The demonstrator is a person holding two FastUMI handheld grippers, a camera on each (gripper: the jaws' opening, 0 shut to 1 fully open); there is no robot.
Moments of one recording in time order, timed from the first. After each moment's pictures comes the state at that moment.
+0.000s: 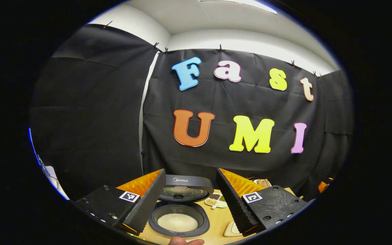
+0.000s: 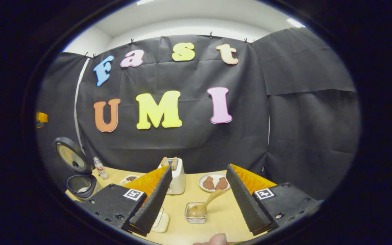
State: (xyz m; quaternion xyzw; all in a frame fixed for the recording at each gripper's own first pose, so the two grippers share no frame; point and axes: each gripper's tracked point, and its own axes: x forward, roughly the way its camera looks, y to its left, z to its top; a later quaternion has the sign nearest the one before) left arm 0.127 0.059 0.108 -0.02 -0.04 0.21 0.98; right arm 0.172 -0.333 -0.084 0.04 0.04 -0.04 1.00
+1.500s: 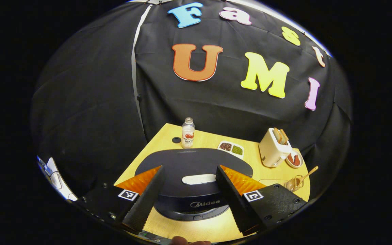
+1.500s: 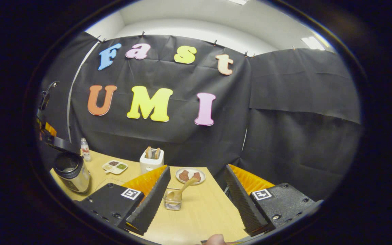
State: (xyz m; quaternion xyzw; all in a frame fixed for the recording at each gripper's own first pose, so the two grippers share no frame) left arm 0.155 0.089 -0.073 -0.06 0.22 0.19 0.96; right arm 0.086 -0.335 -0.085 -0.05 0.05 -0.10 0.99
